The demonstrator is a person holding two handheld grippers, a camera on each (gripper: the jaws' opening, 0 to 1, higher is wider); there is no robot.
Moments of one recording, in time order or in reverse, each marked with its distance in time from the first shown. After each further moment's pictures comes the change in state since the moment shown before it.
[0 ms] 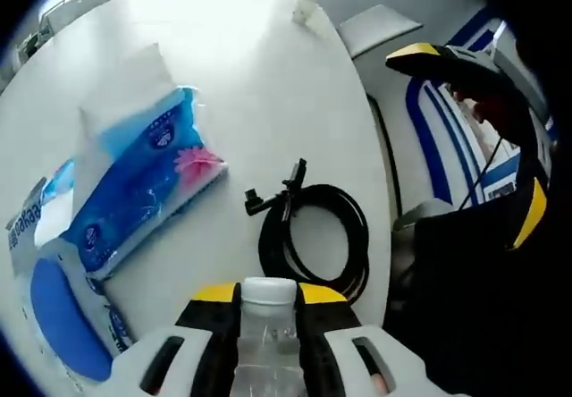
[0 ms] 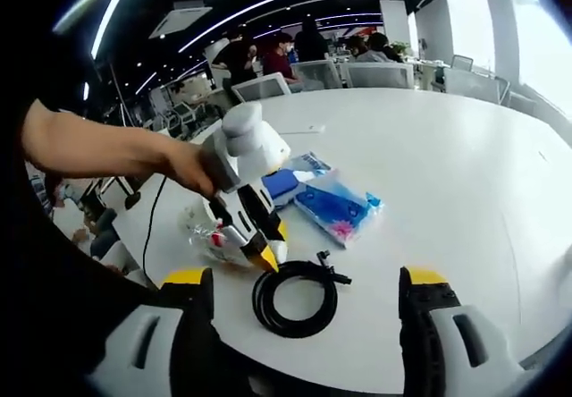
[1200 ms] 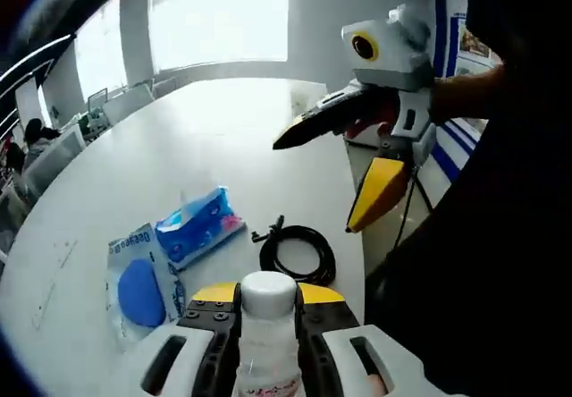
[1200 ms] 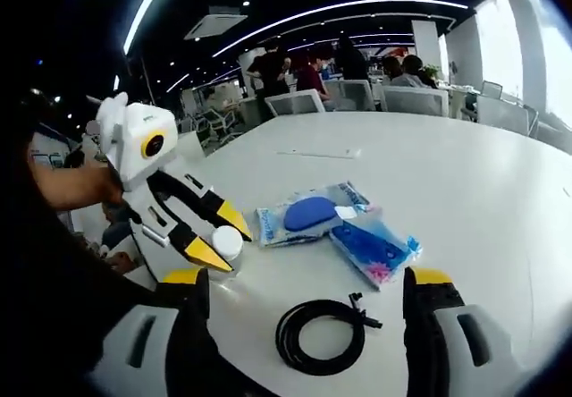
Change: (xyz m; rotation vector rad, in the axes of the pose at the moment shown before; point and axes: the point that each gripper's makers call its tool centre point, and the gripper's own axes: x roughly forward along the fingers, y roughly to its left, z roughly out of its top) left arm -0.125 -0.042 -0.031 0.098 -0.506 0.336; right arm 0.026 0.042 0.037 -0.113 -0.076 0.120
